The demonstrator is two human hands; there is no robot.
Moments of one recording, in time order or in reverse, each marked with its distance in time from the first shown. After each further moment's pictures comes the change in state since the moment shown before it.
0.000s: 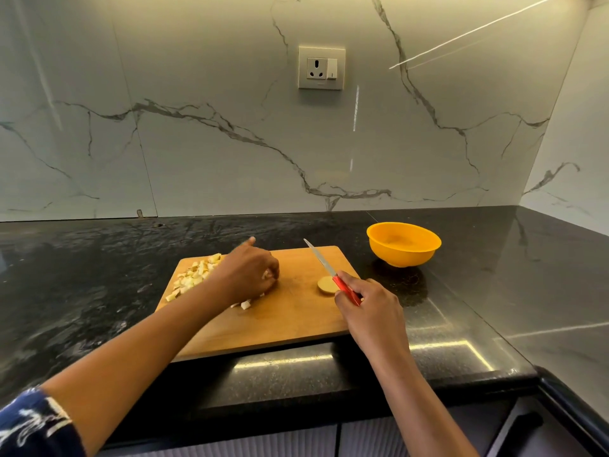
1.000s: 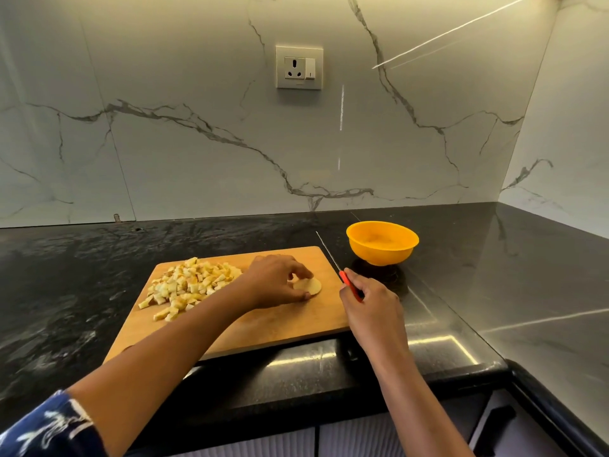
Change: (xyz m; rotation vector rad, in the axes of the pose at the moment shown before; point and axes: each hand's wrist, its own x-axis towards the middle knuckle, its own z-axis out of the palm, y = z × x) left_hand 0.033 0.060 0.008 -0.261 -0.124 0.010; right_hand 0.008 0.021 -0.019 0.022 0.051 0.081
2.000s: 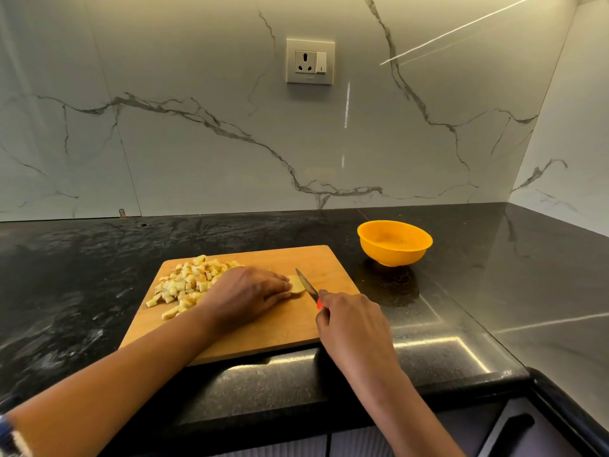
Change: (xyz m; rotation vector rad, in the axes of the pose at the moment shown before) left_hand -0.048 -0.044 0.009 0.144 0.330 0.287; right_hand -0.019 -0.039 0.014 -0.425 -0.168 -0.302
